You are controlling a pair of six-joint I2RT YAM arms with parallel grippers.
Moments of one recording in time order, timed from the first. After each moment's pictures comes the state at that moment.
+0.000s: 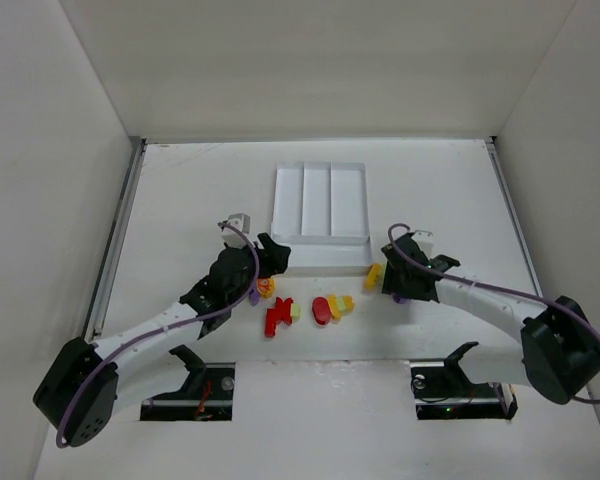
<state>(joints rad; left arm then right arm) -0.70 0.99 0.38 0.31 -0.27 -0.65 0.58 1.27 0.65 -0.55 0.39 0.72</state>
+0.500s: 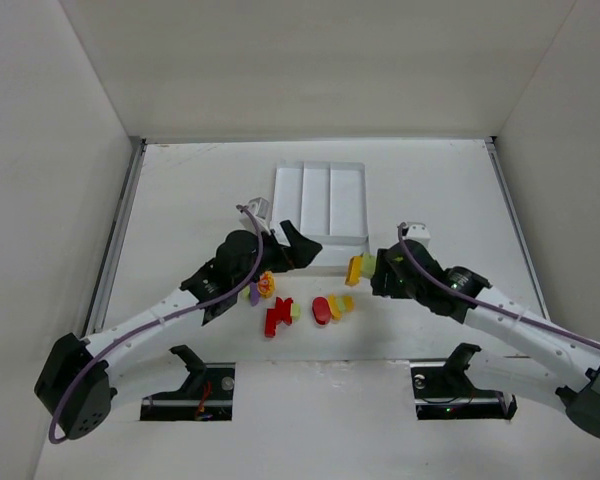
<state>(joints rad) -0.74 1.03 0.59 0.15 -0.03 -0.79 0.78 0.97 0.73 -0.67 0.38 0.72</state>
